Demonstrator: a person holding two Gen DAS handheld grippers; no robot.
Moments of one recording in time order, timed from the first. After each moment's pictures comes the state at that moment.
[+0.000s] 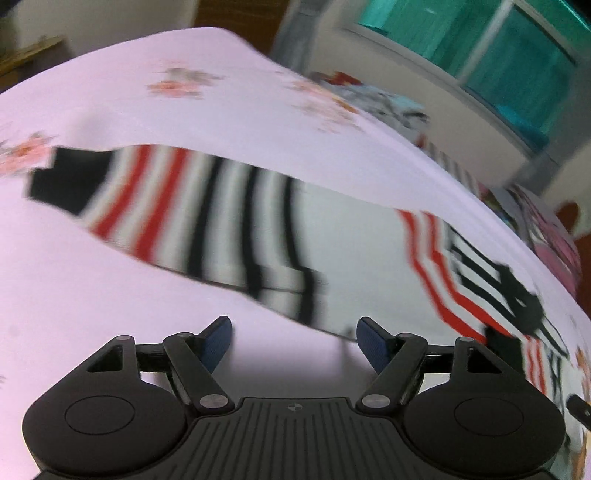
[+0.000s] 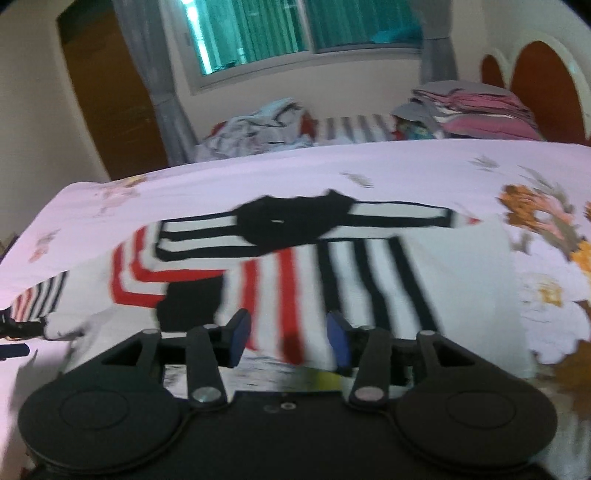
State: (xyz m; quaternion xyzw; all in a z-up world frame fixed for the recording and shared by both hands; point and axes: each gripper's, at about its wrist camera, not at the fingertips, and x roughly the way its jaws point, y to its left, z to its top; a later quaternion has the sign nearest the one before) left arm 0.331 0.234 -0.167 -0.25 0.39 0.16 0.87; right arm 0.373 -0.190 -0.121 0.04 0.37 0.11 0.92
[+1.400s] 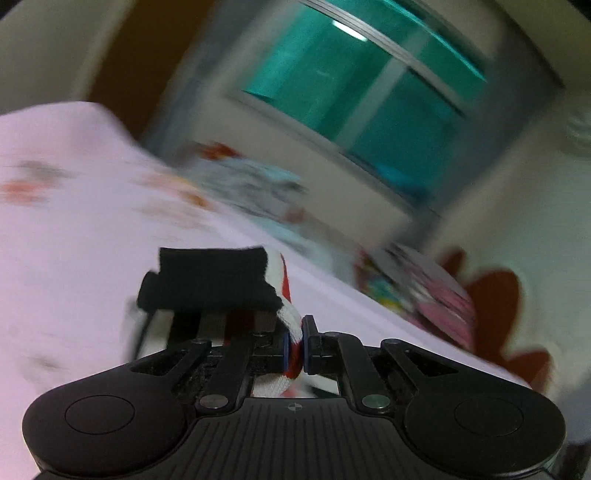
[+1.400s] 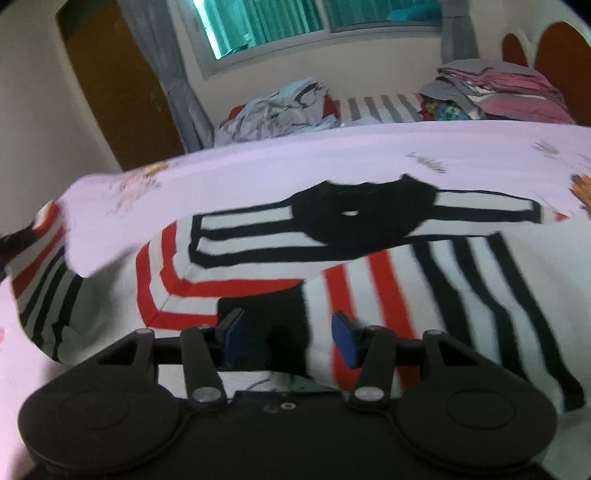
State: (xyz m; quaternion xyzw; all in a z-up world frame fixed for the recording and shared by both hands) left arm 0.417 0.182 -0.109 -0.26 0.24 -0.05 0.93; right arm 0.410 -0.149 -0.136 0.08 0.39 0.11 0.91
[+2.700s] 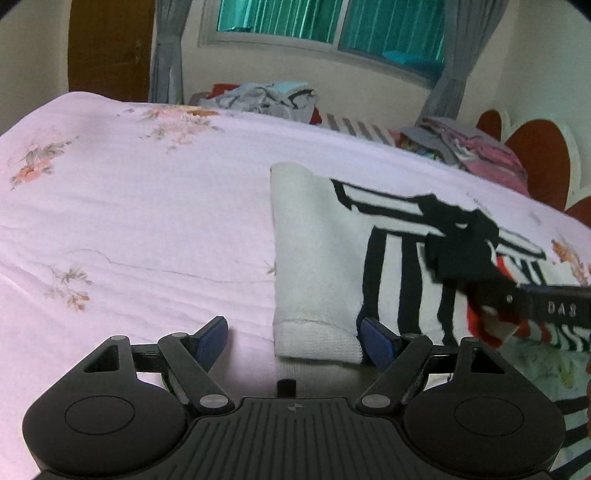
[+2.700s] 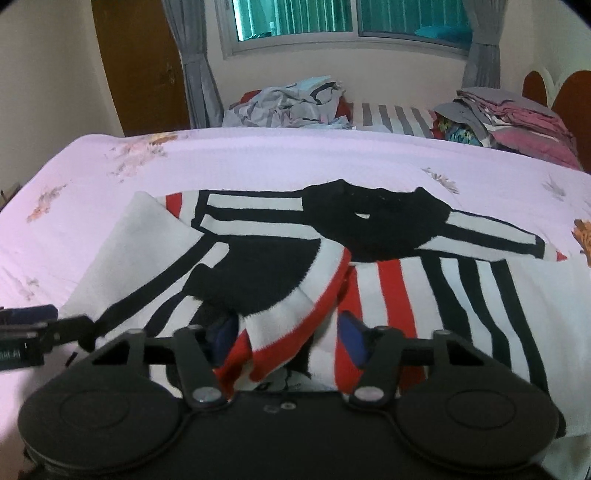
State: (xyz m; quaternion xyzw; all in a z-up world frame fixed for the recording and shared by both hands) left arm 0.390 0.149 -0.175 -0.08 0.38 0.00 0.92; right arm 0.421 -0.107 -0.150 -0.02 0.41 0.12 0.90
